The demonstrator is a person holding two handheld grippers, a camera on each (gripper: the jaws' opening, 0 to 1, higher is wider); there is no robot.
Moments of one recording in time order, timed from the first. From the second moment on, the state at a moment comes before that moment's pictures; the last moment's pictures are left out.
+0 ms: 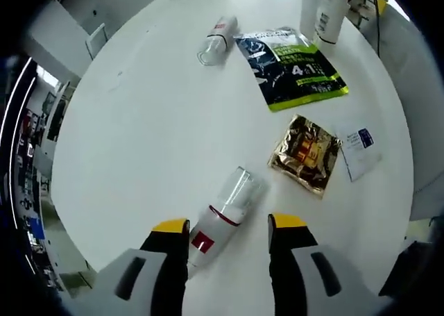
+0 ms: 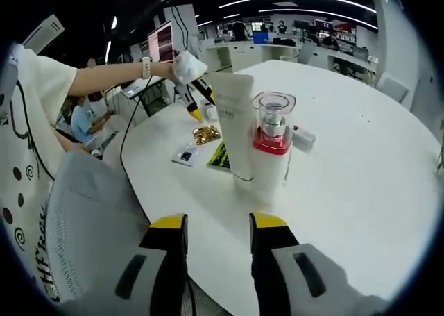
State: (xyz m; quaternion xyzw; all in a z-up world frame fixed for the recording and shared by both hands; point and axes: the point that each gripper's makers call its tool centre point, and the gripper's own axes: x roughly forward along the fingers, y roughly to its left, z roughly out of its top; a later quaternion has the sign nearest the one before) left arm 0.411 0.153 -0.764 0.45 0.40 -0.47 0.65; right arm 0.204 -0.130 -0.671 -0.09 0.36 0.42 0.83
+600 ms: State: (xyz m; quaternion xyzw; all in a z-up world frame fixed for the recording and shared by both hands) left arm 0.383 0.147 -0.766 0.40 0.44 -0.49 0.63; right arm 0.202 -0.125 -0.673 -0.09 0.36 0.43 0.82
